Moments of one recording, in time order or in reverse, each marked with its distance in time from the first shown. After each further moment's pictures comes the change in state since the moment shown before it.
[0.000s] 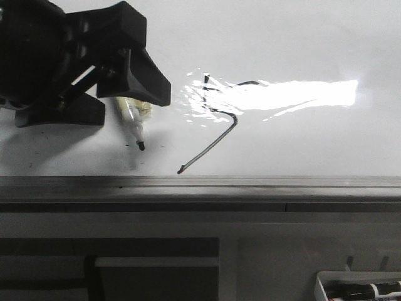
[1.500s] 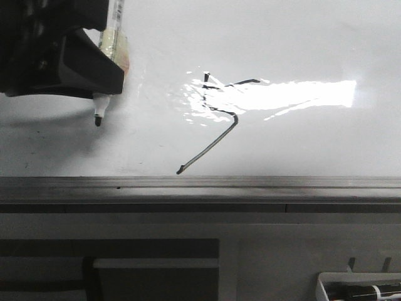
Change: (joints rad) left arm 0.027 -0.085 0.017 0.111 0.023 0.005; right arm 0.000 0.000 -0.002 -0.022 -0.066 -0.005
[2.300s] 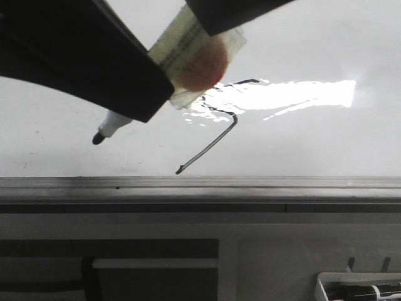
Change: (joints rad) left arm -0.097 -0.076 -0.216 0.230 0.690 0.451; right arm 0.146 0.181 -0.056 -0.032 0.127 -0.029
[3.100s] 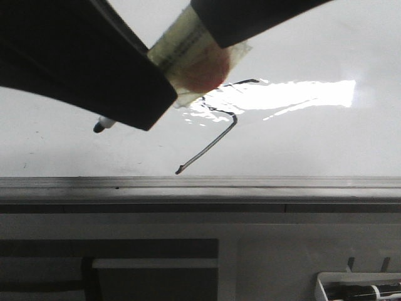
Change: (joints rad) left arm 0.006 0.000 0.000 -0.006 0.005 0.013; right arm 0.000 0.009 0.000 -0.008 0.070 -0.002
